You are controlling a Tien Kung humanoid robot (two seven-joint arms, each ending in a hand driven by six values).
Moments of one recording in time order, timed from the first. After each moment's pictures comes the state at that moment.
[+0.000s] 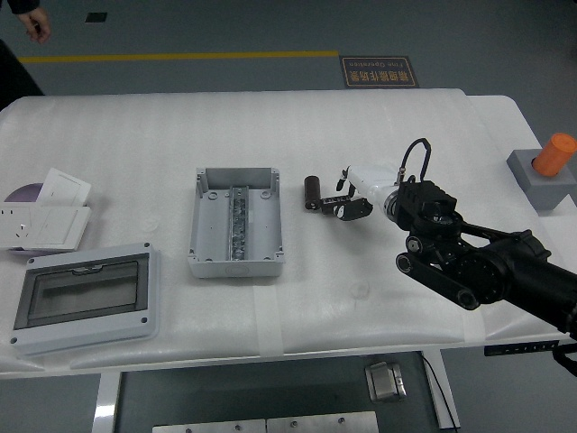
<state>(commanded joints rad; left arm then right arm) 0.03 0.28 -0.36 -0.25 0.63 0.06 0.03 0.82 -0.25 0.40 0.98 -1.74 -0.06 -0.38</state>
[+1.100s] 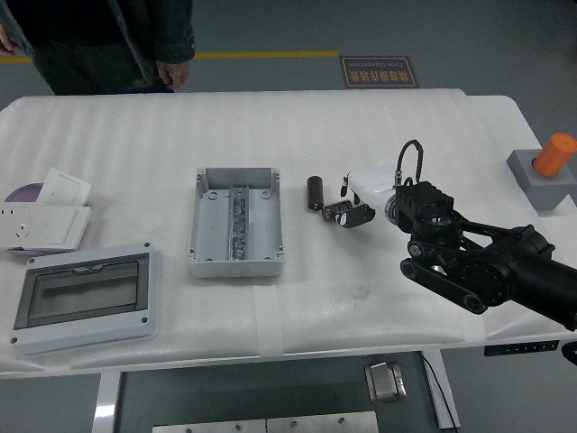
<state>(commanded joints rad) 0.03 0.28 -0.37 -0.25 0.65 0.06 0.03 0.84 -0.28 0.35 1.02 -1.81 0.00 -0.41</state>
